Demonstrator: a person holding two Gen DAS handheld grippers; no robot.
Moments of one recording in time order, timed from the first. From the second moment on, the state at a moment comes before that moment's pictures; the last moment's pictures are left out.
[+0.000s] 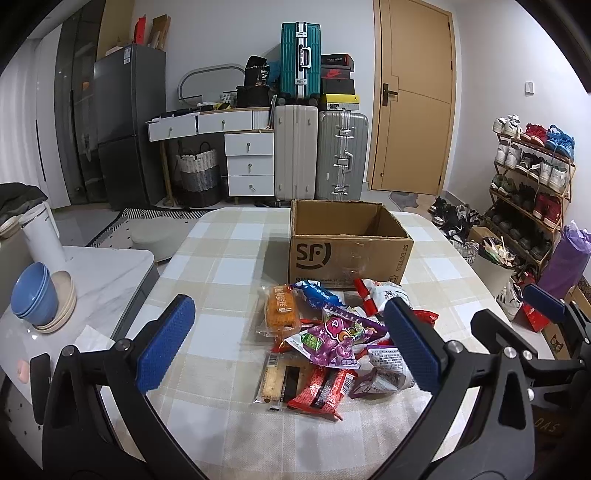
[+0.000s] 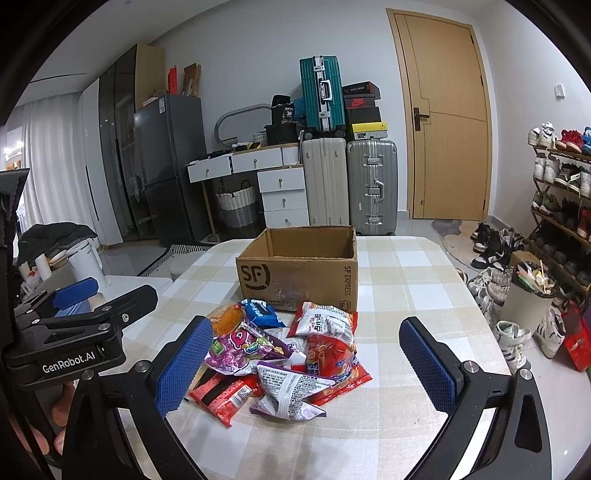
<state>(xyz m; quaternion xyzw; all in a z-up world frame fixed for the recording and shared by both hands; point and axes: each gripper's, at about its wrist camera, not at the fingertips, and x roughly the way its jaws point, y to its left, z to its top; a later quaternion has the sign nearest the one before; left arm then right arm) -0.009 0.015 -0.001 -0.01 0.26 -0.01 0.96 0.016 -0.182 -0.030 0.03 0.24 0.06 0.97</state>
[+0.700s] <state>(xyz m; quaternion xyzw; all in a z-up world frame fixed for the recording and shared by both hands) -0.012 0.014 0.001 -0.01 0.27 0.00 0.96 0.009 -0.179 -0.028 0.03 0.24 0.07 0.97</state>
